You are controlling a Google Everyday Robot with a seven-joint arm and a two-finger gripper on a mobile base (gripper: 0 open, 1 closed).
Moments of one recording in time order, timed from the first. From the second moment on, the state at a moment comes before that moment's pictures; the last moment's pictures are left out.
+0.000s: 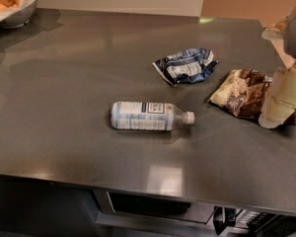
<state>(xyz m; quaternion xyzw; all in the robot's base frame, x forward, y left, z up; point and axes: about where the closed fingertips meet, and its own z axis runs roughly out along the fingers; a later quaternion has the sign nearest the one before) 0.437 -0.210 0.998 -0.60 0.77 -0.06 0.19</state>
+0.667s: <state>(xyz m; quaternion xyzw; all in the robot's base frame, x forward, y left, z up) 0.439 -0.206 1.001 -0.60 0.77 -0.05 0.19</state>
